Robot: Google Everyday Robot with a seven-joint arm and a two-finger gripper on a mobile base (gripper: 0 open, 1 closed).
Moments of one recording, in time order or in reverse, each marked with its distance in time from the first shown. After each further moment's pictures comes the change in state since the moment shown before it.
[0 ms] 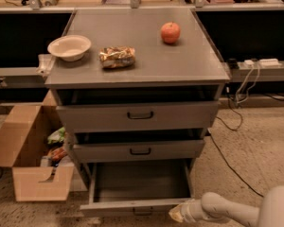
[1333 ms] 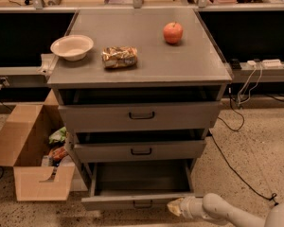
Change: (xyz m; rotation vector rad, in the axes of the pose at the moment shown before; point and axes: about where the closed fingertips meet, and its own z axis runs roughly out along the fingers) arm -0.024 -0.026 0.014 0.033 -0.159 0.061
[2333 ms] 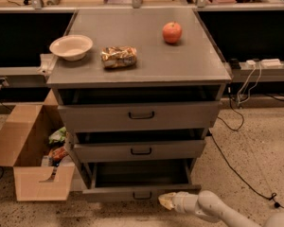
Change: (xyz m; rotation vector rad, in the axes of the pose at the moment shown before) arm -0.042 0.014 0.029 -0.080 -0.154 0.016
